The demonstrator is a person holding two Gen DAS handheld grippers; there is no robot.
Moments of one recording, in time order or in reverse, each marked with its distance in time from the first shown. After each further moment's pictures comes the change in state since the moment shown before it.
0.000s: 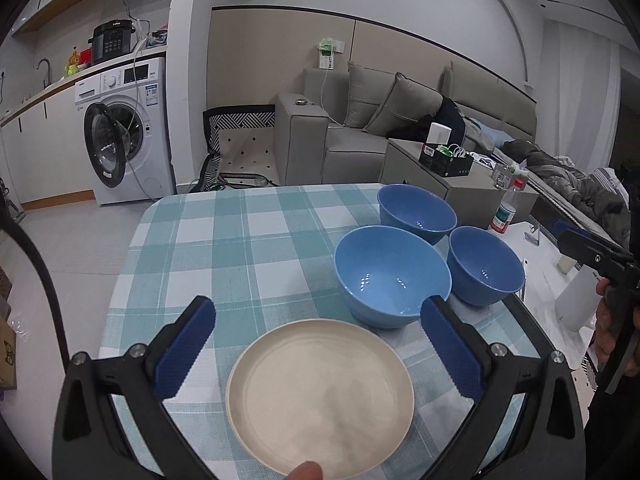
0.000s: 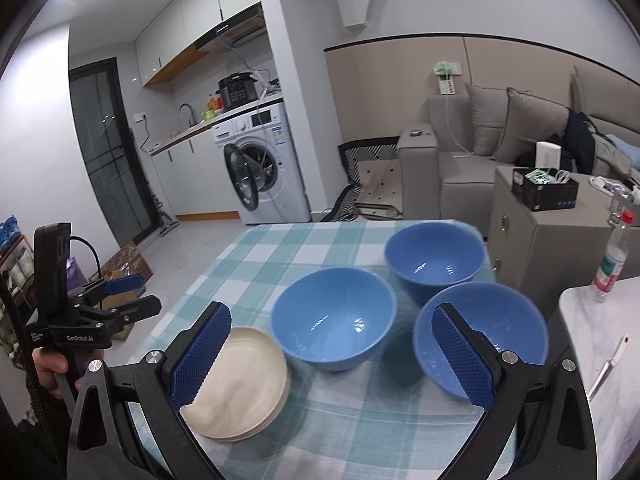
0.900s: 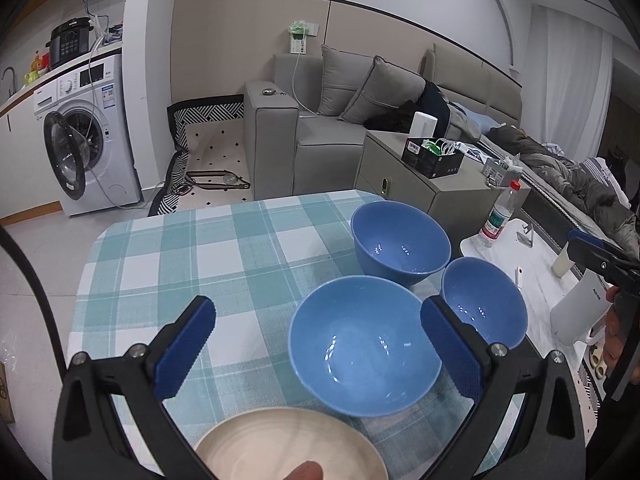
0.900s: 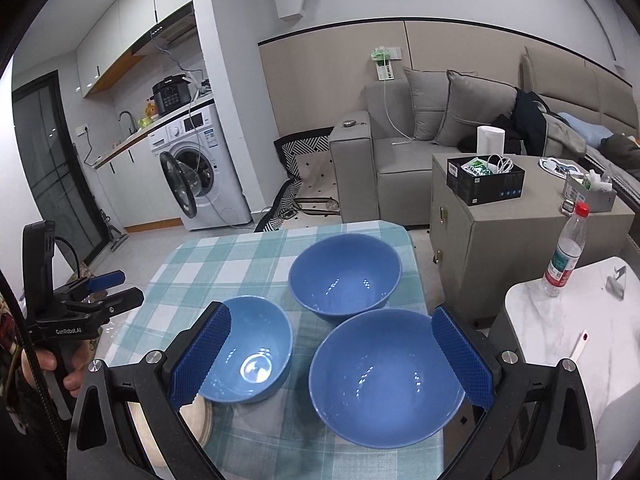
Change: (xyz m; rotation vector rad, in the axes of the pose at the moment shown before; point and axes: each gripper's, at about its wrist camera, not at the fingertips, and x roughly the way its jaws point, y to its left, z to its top) left arm 0.099 -0.037 0.079 0.041 0.071 -0.068; right arm 0.026 -0.088 0.055 0.094 0.061 -0.181
